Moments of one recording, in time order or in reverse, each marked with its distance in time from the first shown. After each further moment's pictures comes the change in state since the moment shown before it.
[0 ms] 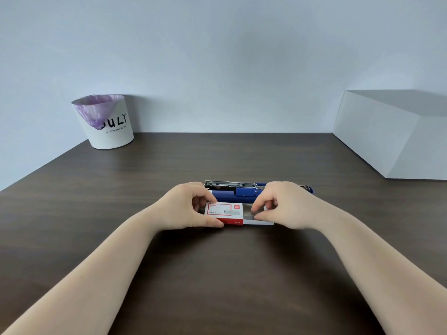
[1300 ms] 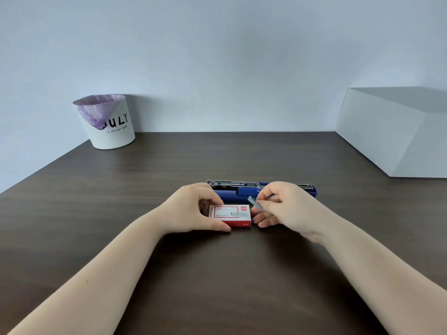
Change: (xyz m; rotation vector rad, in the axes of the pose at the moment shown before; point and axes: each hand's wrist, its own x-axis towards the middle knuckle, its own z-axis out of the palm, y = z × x) left_hand 0.000 0.006 0.005 0.085 -0.011 0.044; right_hand -0.005 -0.007 0.016 0.757 0.080 0.266
